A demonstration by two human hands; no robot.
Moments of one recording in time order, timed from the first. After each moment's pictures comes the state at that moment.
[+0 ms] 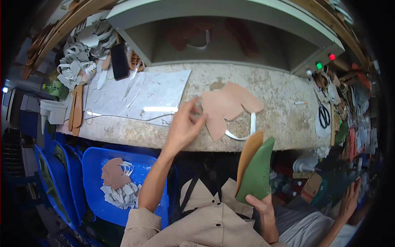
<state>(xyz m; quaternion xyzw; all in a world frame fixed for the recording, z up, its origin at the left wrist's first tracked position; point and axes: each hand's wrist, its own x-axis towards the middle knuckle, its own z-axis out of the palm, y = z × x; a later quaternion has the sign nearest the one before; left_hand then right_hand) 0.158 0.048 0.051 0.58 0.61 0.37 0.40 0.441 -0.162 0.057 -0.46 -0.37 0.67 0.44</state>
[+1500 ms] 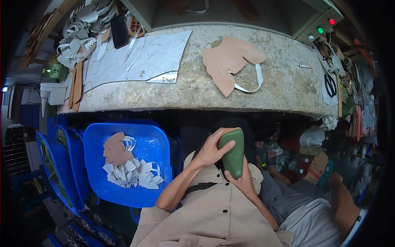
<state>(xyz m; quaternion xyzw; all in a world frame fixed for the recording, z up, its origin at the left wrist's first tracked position) 0.209 -0.138 -0.035 0.49 0.41 0.35 0.68 0.388 -0.253 -0.035 -0.60 -0.52 0.53 0.29</state>
